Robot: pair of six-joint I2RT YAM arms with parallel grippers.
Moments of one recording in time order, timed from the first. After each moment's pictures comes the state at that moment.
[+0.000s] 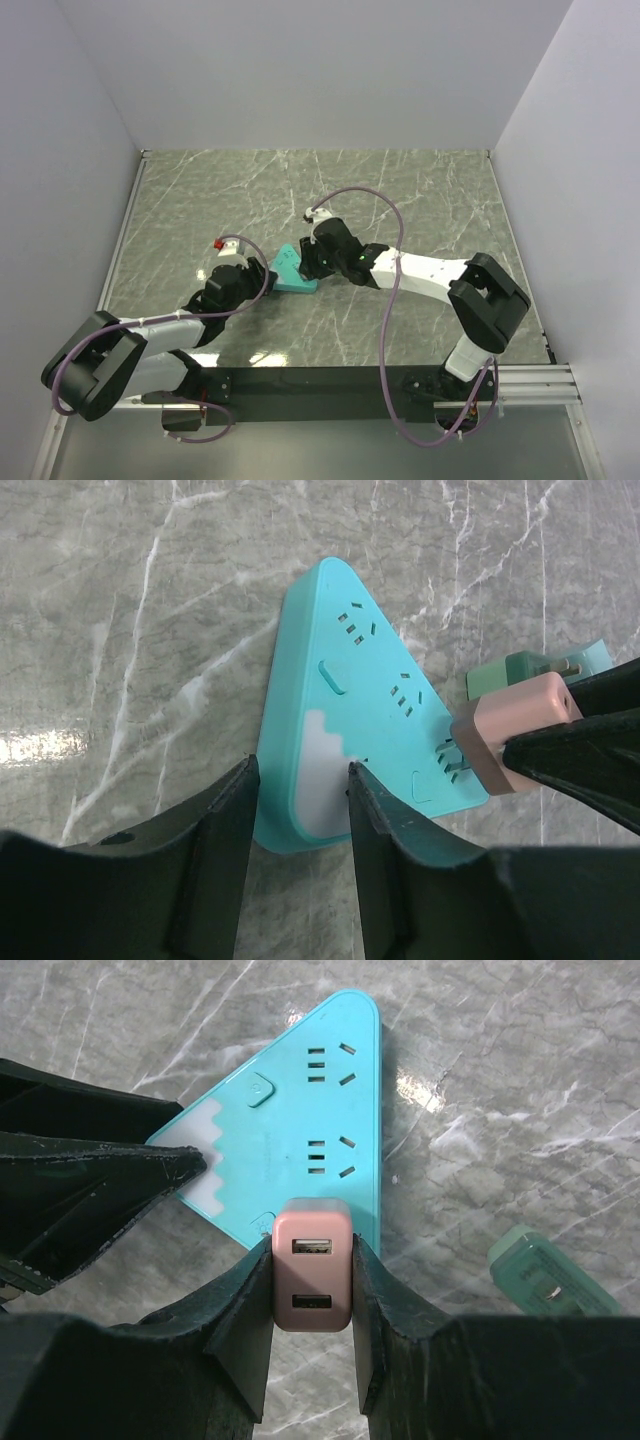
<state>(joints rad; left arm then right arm) -0.57 1.20 0.19 0.62 -0.12 -0.63 0.86 1.65 0.99 -0.05 0.00 0.41</state>
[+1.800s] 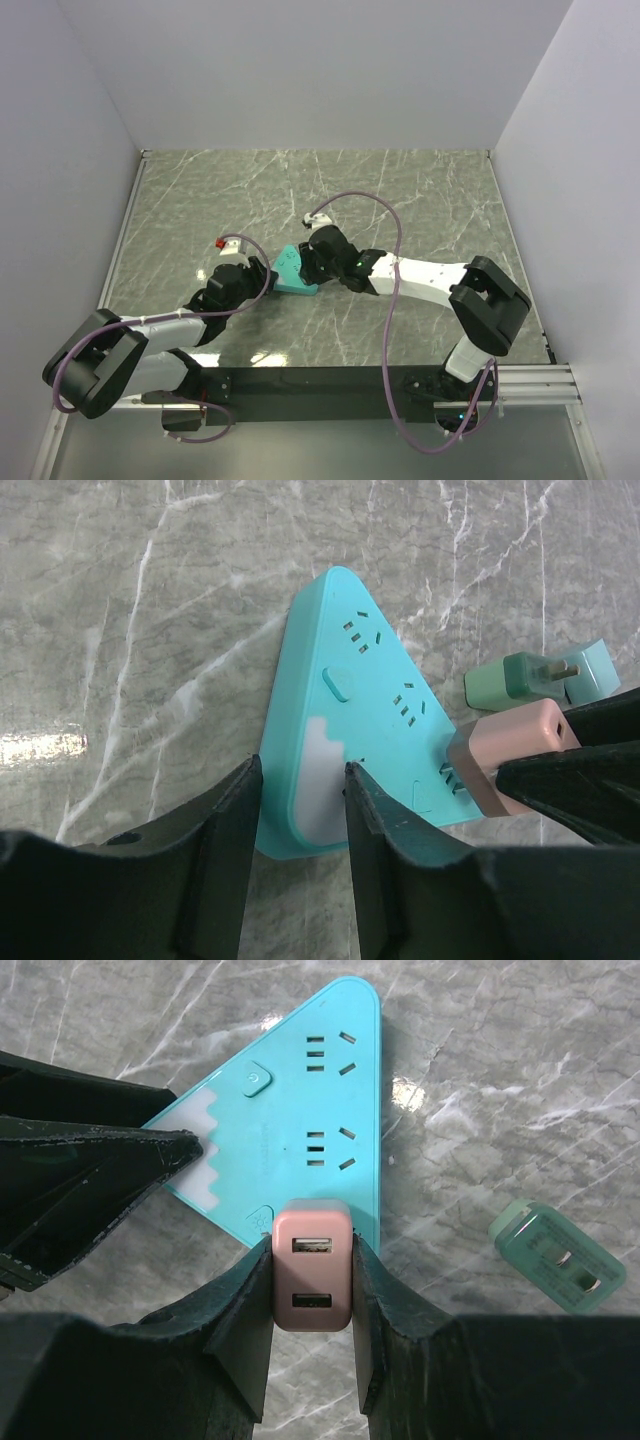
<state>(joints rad) -0.58 1.21 0.20 0.62 -0.13 -0.62 0.91 1.64 0.97 -0.06 0.10 0.44</state>
